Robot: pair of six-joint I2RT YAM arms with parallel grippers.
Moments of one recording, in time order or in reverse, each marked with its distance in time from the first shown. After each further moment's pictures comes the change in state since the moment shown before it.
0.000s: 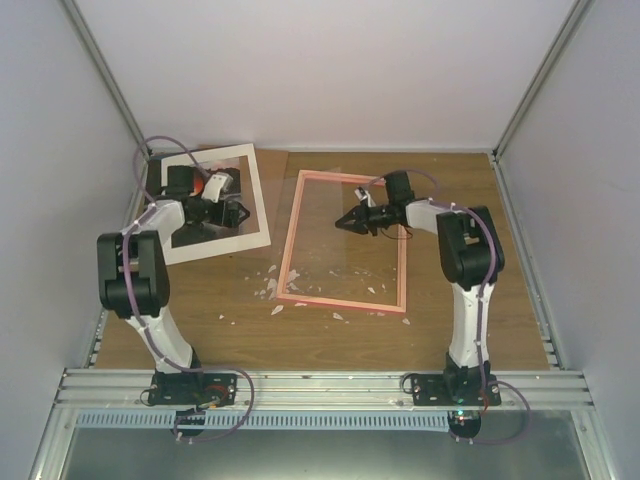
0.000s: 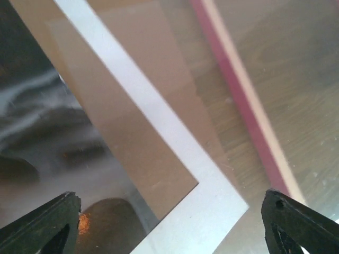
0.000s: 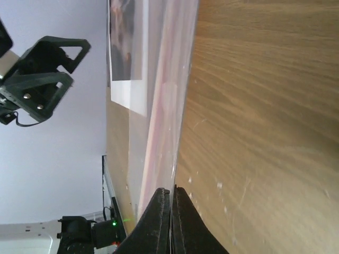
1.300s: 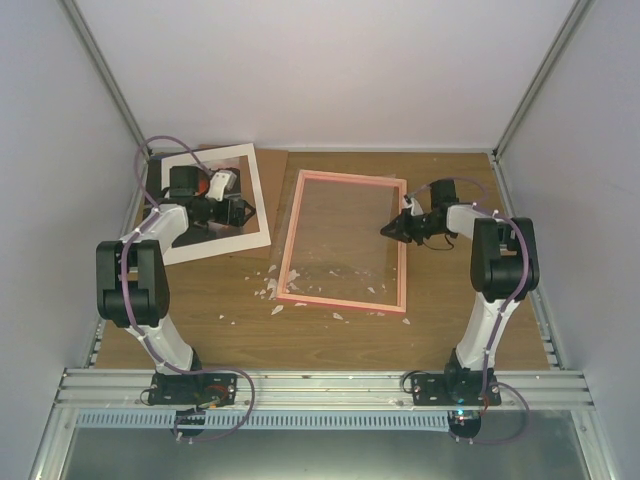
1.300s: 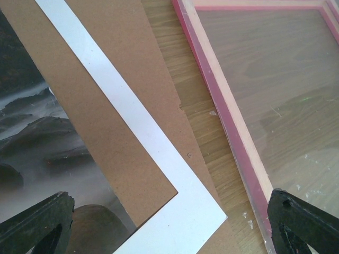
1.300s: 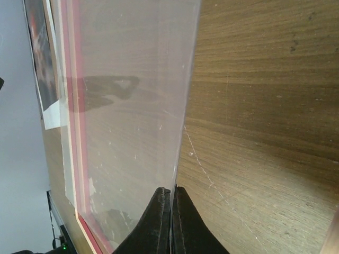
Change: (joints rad) left arm -0.042 -0.109 -0.052 0.062 -0.037 -0.100; right arm -0.240 -0.226 -0.206 -0.238 0.220 -0.222
